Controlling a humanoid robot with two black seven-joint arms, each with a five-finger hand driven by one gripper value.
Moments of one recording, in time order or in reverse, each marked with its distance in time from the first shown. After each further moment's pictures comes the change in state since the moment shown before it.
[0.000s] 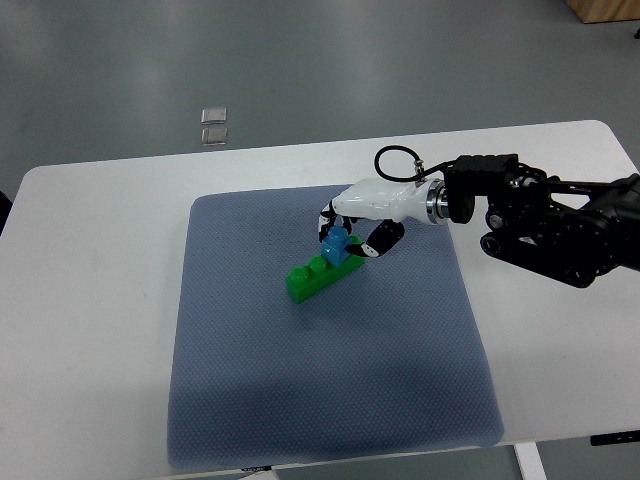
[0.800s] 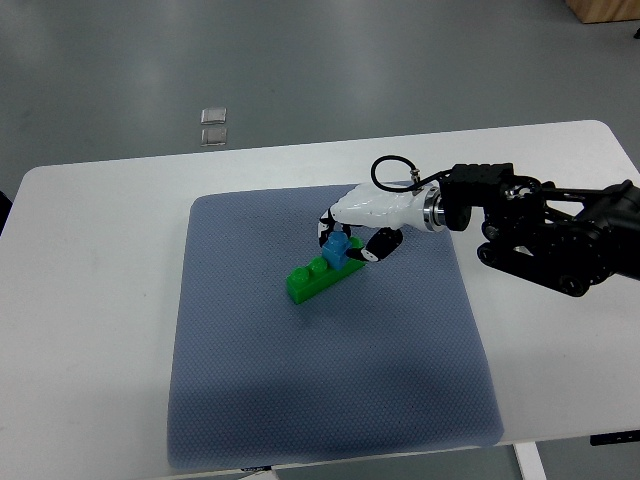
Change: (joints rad) left arm 0.000 0.000 0.000 0.000 0.000 0.000 0.000; right arm -0.020 0.017 -0.003 -0.012 -0.065 -0.034 -0.002
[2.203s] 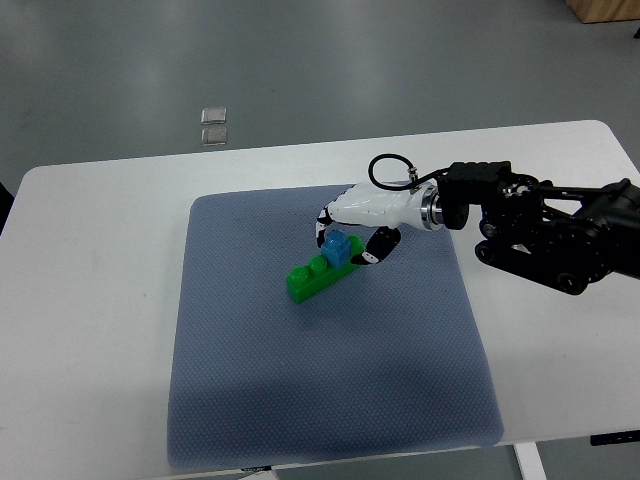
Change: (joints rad) left arm 0.000 0.000 0.000 0.000 0.000 0.000 0.000; right arm 0.007 0.005 0.003 0.000 0.015 0.010 -0.001
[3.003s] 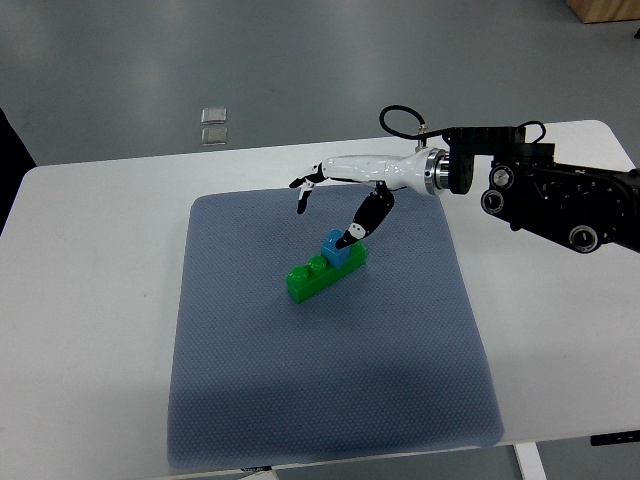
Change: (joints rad) left arm -0.001 0.000 0.000 0.000 0.000 0.000 0.000; right arm 0.023 -0.023 0.170 0.003 0.372 0.220 -0.007
